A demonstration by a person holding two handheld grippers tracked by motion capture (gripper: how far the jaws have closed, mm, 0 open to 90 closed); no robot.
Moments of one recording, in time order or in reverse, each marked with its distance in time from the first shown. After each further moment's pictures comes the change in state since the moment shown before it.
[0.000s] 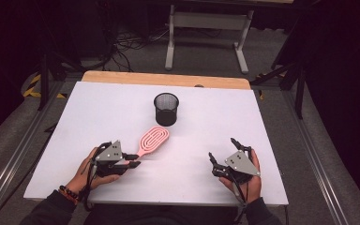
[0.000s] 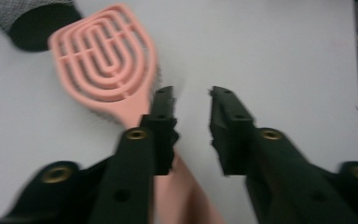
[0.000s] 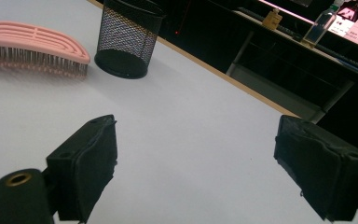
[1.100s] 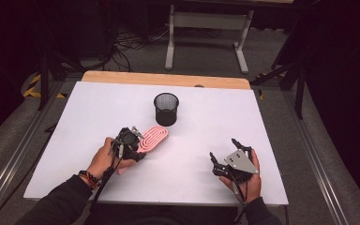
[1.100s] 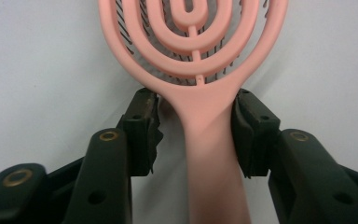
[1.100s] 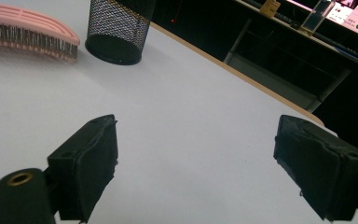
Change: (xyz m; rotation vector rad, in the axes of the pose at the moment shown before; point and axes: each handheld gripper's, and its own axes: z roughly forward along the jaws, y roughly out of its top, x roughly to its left) left arm 0.022 0.036 0.056 0.427 0.150 -0.217; right arm -0.001 -0.005 0.005 0.045 -0.016 -0.001
